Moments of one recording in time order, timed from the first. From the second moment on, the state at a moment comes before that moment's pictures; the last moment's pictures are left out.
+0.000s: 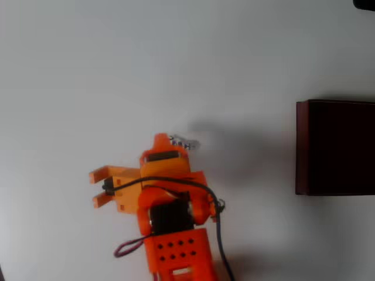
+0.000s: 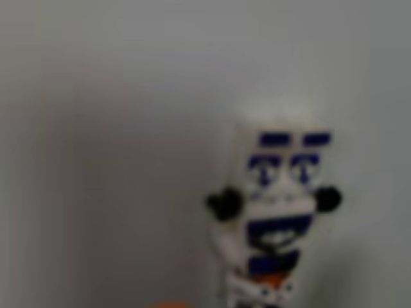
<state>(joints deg) -11.8 118.4 134.8 58.0 0.6</state>
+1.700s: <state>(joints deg) -5.4 90.9 119.1 58.5 2.2</state>
